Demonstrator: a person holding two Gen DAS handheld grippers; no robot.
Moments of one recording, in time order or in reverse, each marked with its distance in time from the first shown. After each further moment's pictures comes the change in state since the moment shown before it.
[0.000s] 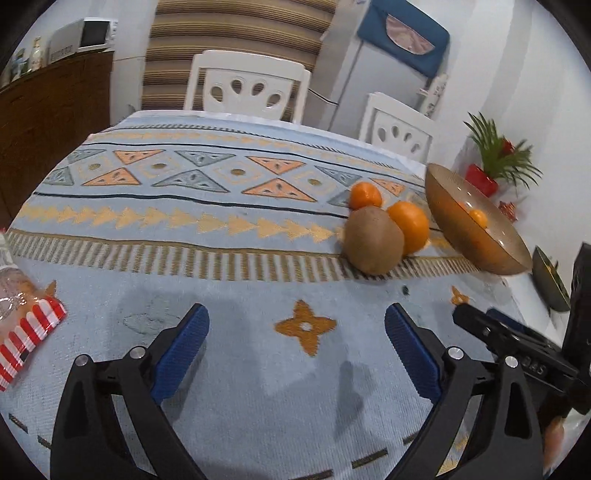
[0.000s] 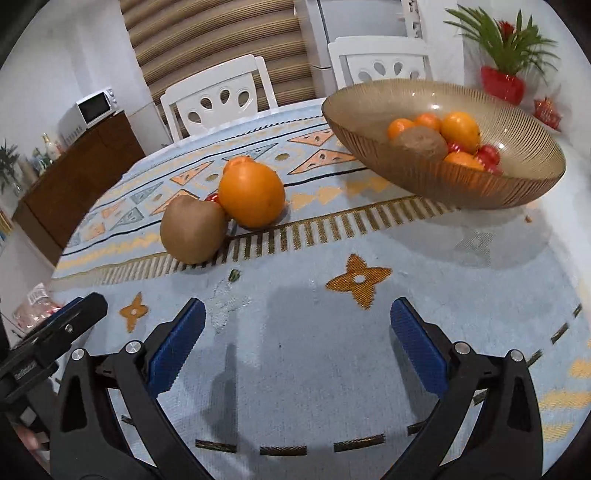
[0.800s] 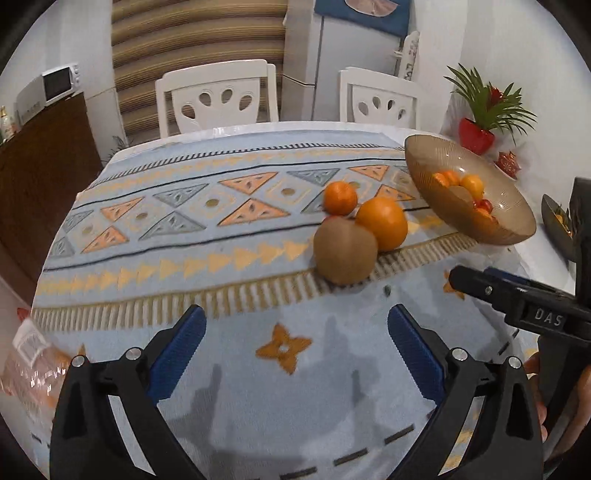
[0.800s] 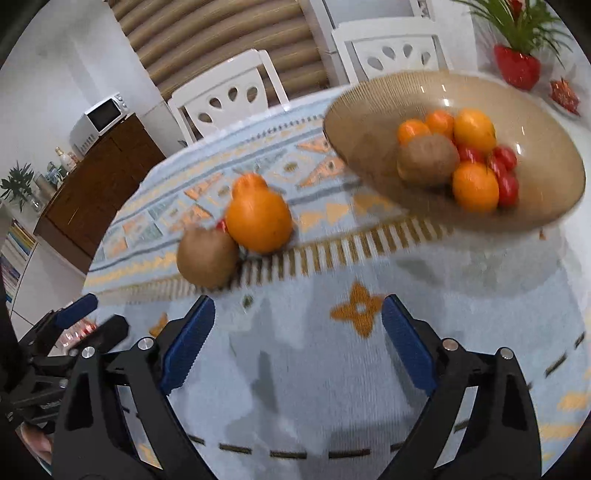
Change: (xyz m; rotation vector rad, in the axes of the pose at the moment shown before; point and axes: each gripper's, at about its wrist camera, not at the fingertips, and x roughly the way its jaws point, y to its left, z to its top) left arm -0.004 -0.053 0.039 0.219 0.102 0.079; right arm -0.004 -0.015 0.043 0.044 0.077 0.112
